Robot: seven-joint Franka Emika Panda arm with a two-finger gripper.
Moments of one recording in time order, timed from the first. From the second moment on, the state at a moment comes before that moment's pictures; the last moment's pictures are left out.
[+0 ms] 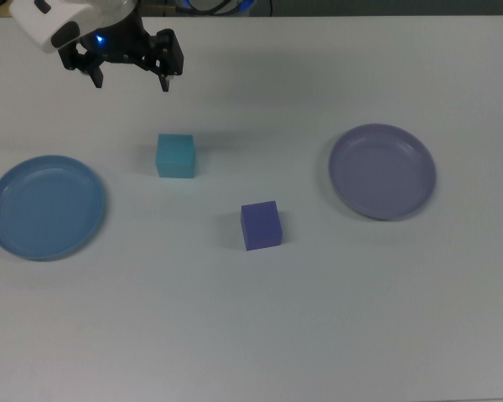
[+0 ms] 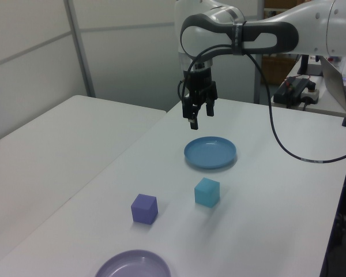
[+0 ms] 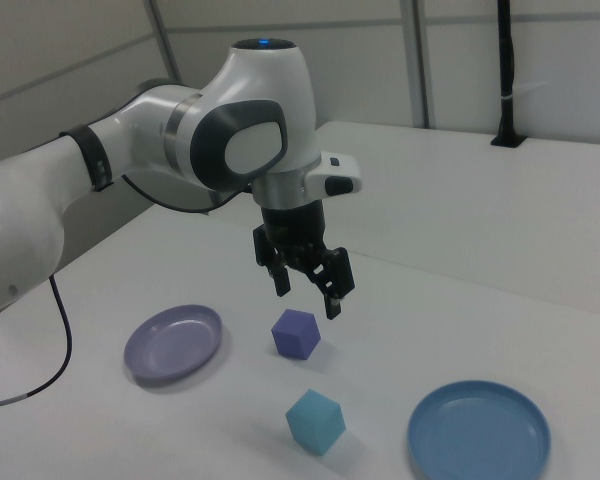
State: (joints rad) arm -0.26 0.22 0.20 -1.44 -0.04 1.59 -0.05
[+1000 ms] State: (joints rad) arm -0.03 0.26 0.22 -1.60 -0.11 1.84 0.06
